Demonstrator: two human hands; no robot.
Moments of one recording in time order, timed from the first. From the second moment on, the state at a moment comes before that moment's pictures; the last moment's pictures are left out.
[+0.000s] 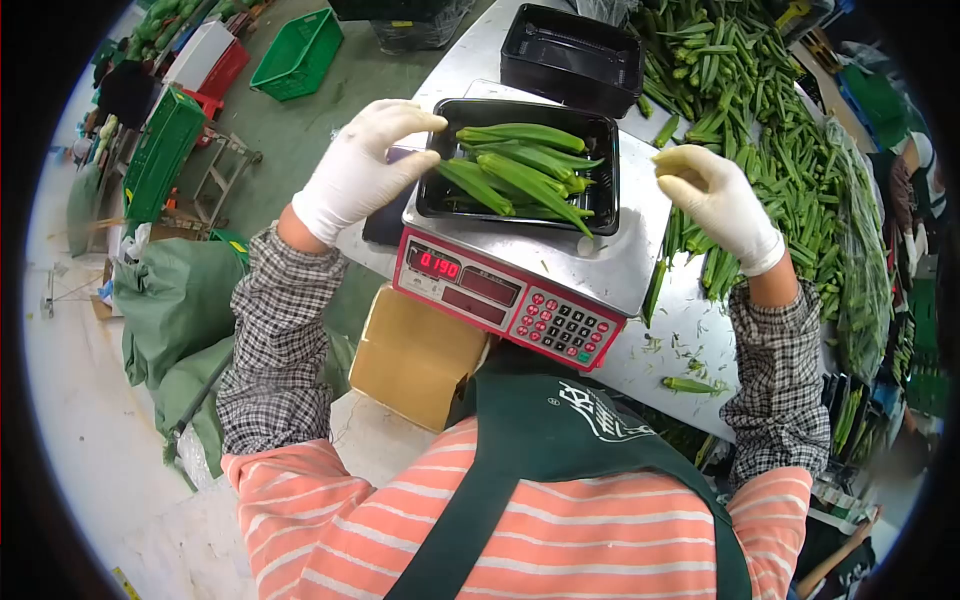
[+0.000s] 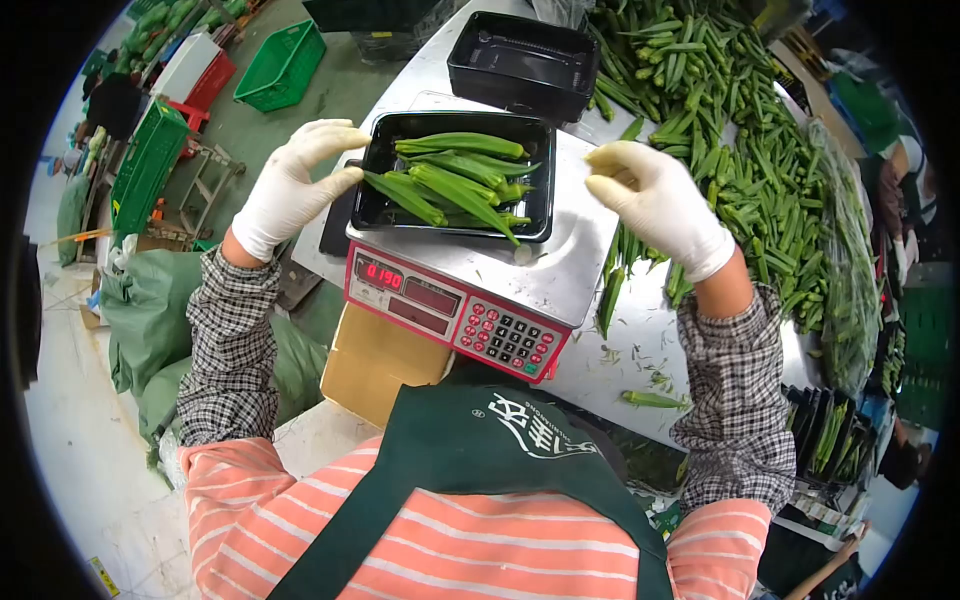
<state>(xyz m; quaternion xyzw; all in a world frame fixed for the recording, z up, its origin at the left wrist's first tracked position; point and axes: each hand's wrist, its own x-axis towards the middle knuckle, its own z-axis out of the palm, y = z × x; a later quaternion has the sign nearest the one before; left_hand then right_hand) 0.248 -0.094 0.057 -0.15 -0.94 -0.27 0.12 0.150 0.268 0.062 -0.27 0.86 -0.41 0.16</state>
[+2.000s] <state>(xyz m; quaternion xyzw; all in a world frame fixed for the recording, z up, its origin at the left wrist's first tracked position) 0.095 -0.026 0.052 -0.25 -0.93 -0.19 0.20 0.211 0.270 0.008 -0.04 0.74 -0.62 0.26</state>
